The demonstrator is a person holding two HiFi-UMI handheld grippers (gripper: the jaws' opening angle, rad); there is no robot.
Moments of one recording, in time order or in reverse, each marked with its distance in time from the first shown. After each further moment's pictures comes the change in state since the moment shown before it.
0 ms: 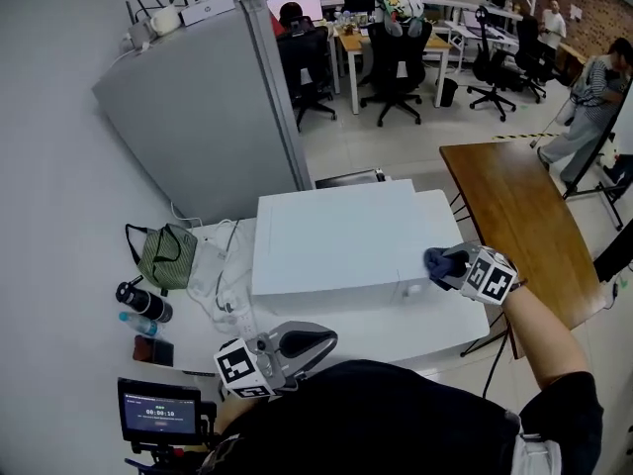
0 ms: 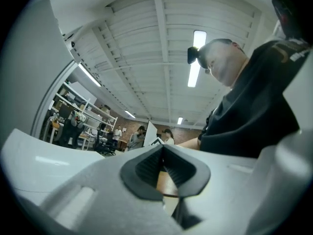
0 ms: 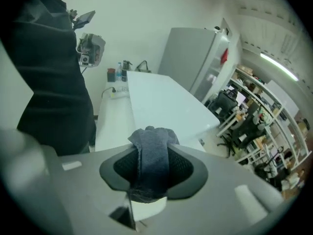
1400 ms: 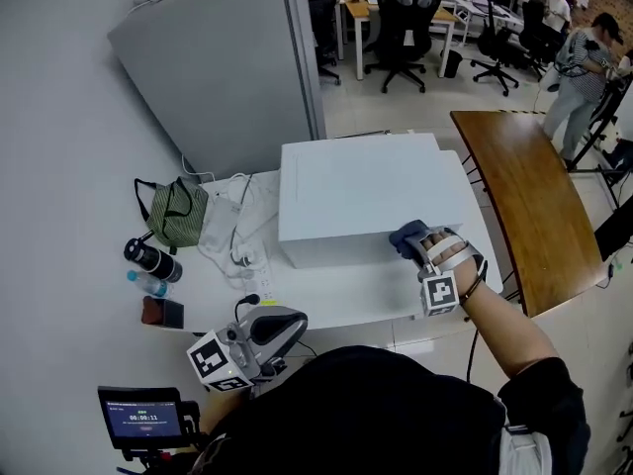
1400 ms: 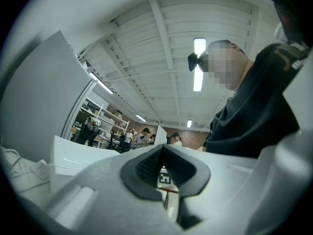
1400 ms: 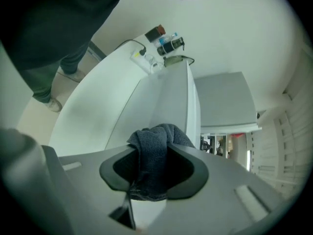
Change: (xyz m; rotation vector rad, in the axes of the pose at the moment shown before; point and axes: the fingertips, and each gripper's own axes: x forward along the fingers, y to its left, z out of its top) left arm -0.134 -0.032 0.023 -0.002 -0.044 0.135; right arm 0.094 0.098 0.097 -0.816 0.169 -0.449
